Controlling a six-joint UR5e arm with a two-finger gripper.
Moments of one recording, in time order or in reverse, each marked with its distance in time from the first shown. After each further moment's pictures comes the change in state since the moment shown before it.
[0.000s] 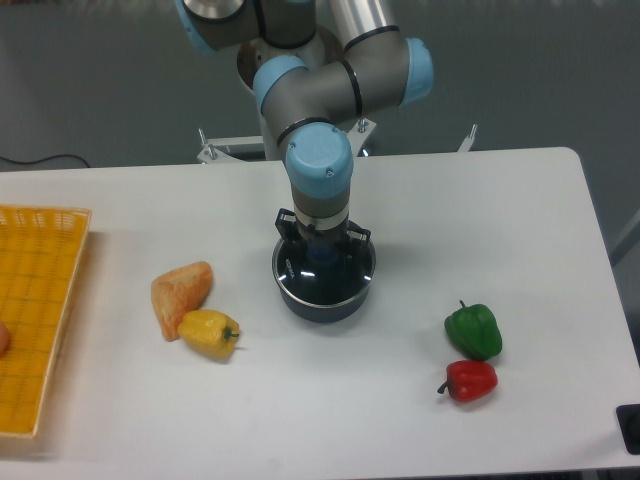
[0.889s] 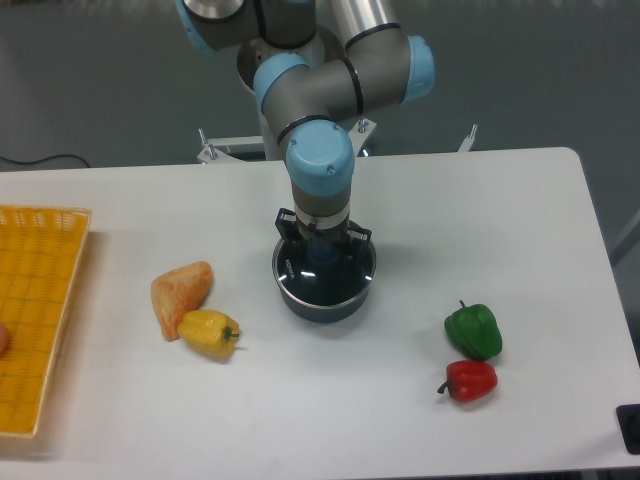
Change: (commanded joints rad) arm 0.000 0.005 0.038 -0.017 -0.002 0.002
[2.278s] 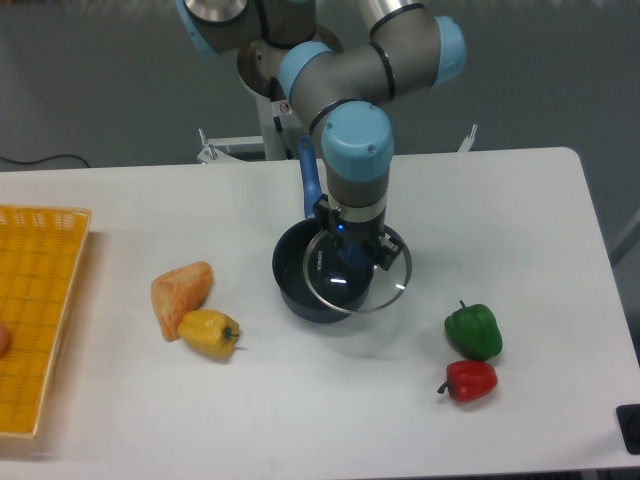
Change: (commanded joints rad) arm 0.100 -0.005 0.063 0.005 0.009 0.589
